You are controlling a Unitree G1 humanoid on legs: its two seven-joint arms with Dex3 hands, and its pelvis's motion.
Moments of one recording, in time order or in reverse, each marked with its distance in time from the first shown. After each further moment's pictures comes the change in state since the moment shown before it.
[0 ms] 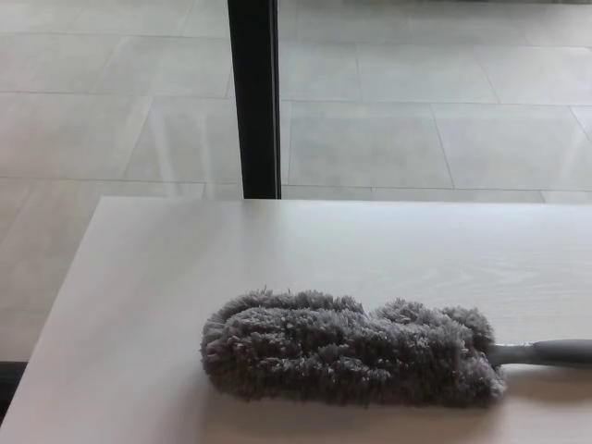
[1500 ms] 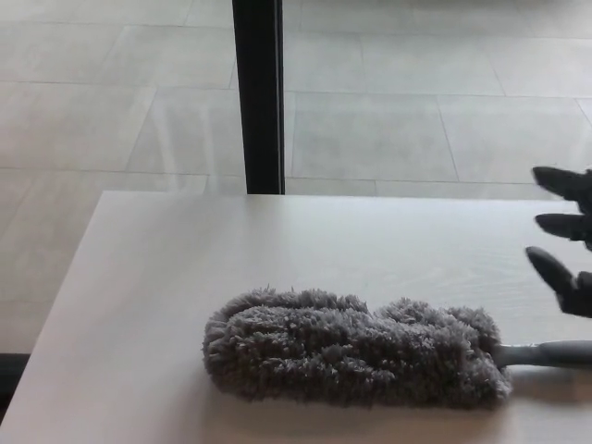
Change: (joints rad) left_arm -0.083 -0.002 0.107 0.022 -0.055 -0.002 -0.029; right_arm -0.661 0.045 0.428 -0.846 -0.016 0.103 0.067
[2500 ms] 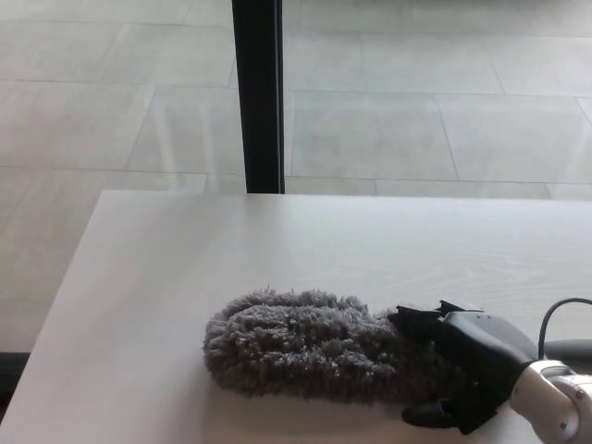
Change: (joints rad) left_arm -0.035 0.000 0.004 0.003 -0.013 0.000 -0.020; right_arm -0.157 -0.035 0.562 0.301 -0.403 -0.078 -0.050
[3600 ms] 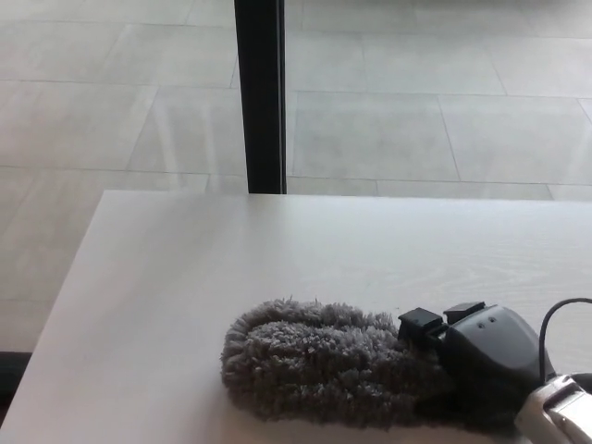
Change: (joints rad) left_arm -0.014 0.000 -0.015 0.002 0.001 0.000 -0.003; right_arm -0.109 -0.024 0.270 0.268 -0.257 -0.106 -0.626
